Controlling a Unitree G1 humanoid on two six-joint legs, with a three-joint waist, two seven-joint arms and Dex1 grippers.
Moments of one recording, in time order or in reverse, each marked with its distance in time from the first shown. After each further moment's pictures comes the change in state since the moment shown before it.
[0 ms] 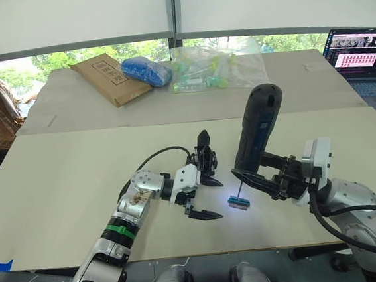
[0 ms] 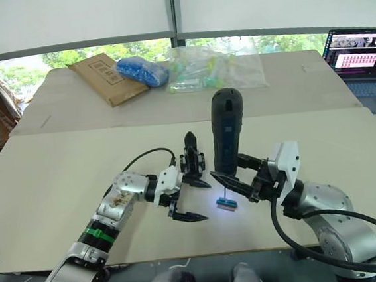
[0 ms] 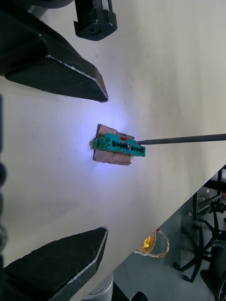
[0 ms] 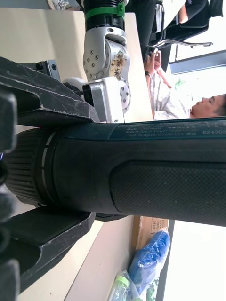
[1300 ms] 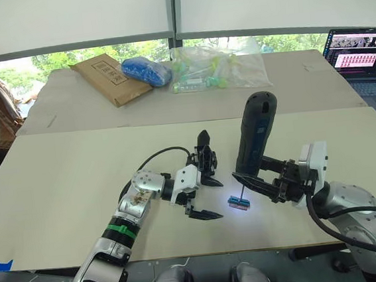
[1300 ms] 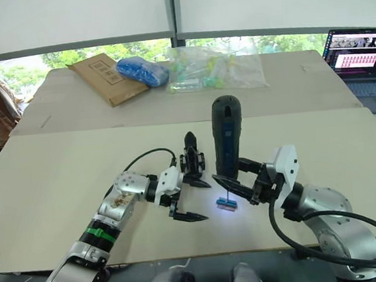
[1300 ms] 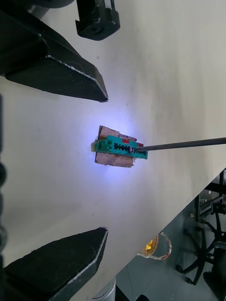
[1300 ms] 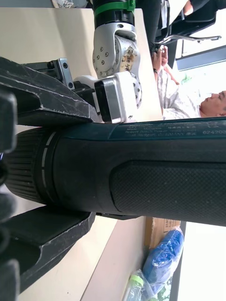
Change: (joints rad) left arm -0.003 -0.009 0.001 0.023 0.012 -0.027 0.004; right arm 0.023 -0.003 0.005 0.018 -0.021 0.000 0.010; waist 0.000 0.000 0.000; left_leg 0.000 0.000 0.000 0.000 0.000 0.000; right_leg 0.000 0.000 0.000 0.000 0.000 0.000
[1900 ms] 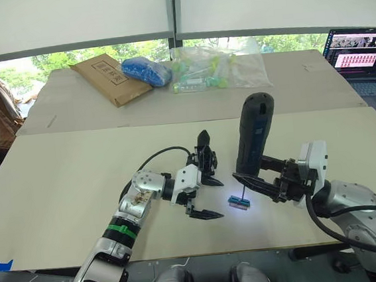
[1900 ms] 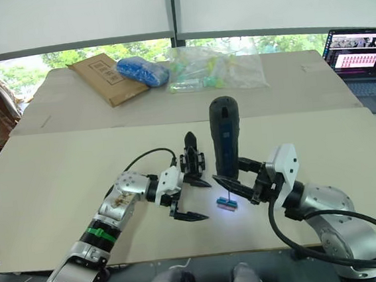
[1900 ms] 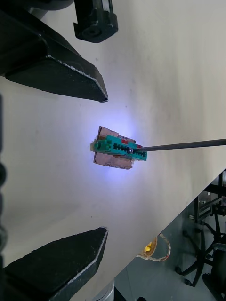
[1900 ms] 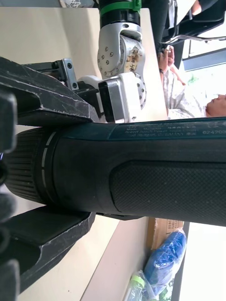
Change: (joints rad) left arm 0.000 -0.003 0.000 0.002 0.000 -0.002 0.010; right arm -0.006 -0.036 0.002 -0.001 0.001 0.006 -0.004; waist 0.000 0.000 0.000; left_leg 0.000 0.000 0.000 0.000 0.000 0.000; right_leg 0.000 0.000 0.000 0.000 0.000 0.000
